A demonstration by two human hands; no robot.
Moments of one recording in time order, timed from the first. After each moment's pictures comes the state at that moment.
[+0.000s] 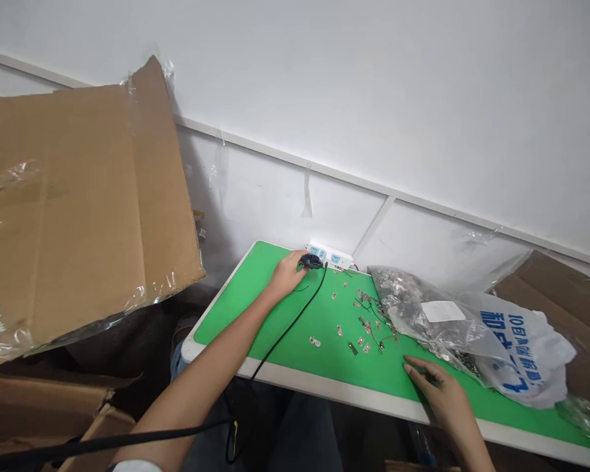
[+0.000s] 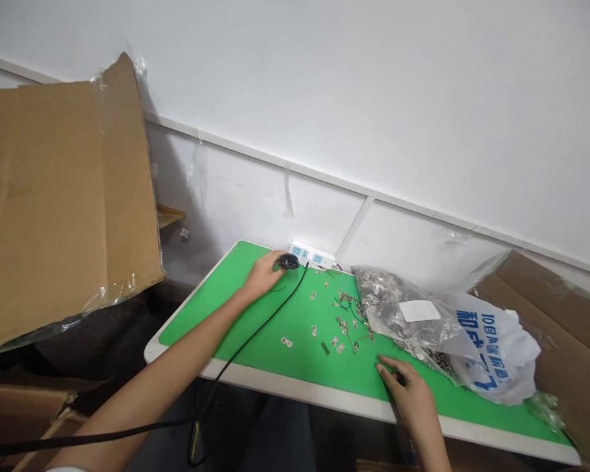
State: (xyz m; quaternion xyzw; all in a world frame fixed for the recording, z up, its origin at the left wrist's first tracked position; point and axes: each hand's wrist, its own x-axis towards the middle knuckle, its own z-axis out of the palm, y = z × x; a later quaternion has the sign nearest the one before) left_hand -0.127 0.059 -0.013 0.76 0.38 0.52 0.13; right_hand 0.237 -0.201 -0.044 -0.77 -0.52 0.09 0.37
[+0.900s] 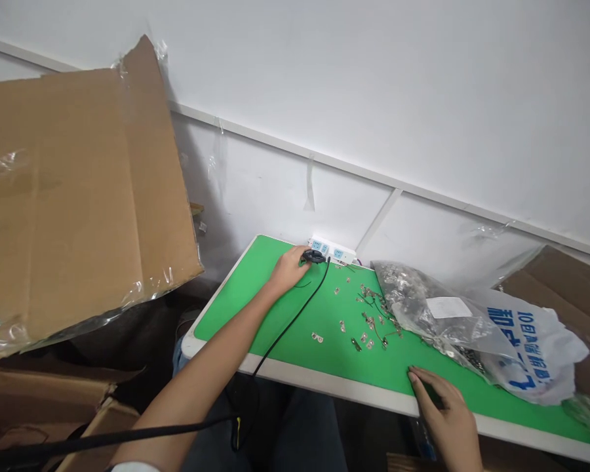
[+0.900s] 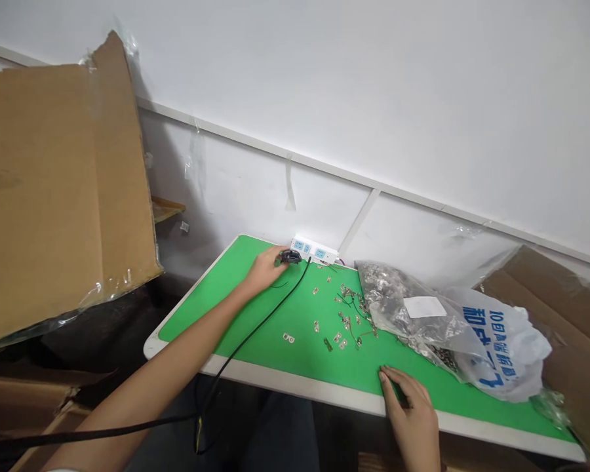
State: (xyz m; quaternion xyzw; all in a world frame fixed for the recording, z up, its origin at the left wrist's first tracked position) left_hand -0.127 0.059 -0.011 0.76 0.39 0.49 0.16; right_hand 0.218 -0.236 -0.069 -0.71 -0.57 0.00 0.41
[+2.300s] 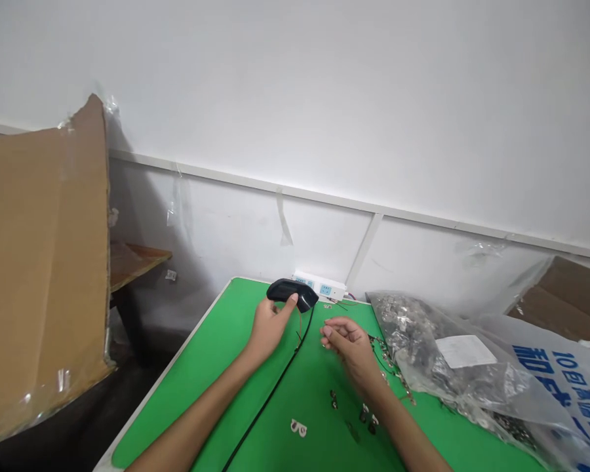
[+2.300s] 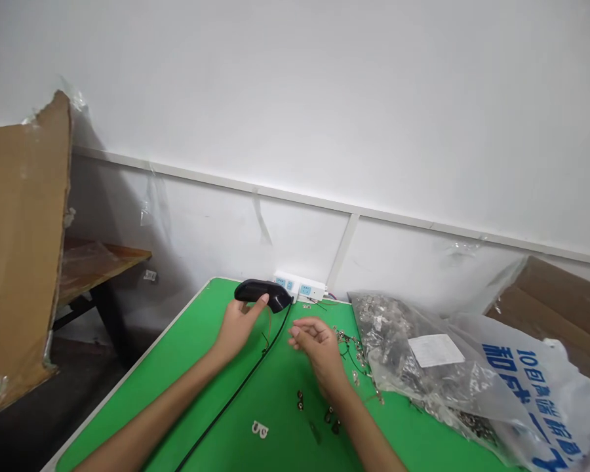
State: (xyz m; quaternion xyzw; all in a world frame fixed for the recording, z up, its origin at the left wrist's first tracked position) left_hand -0.106 0.038 0.018 0.54 0.44 0.60 0.39; right_hand 0.080 -0.025 0.002 -0.42 -0.42 0.52 0.61
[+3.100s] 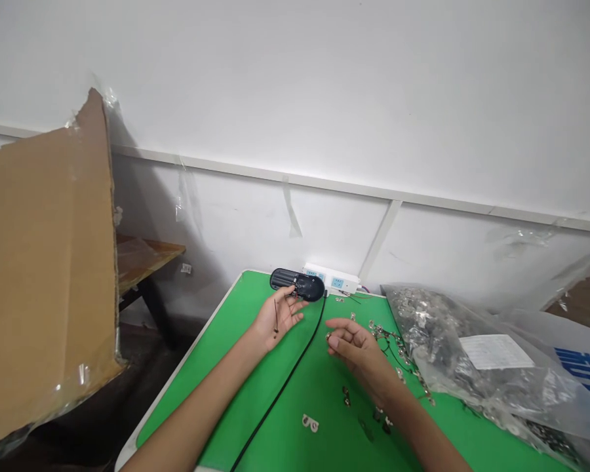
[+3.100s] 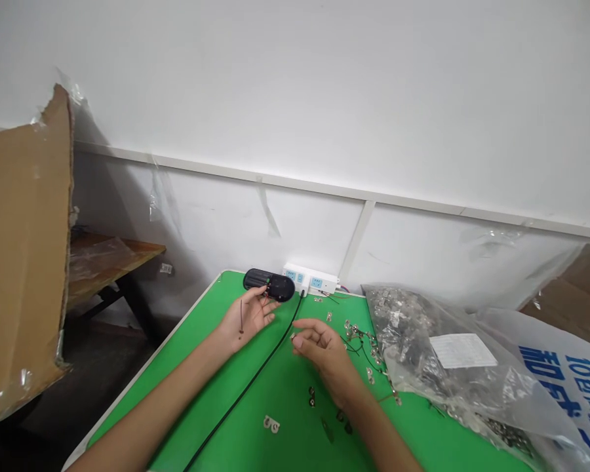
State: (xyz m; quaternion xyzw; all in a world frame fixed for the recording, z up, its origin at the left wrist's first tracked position) left_hand -0.117 0.047 0.032 0.22 0.30 0.49 0.79; right_hand 0.078 -0.045 0.018 -0.43 -0.42 0.60 0.53
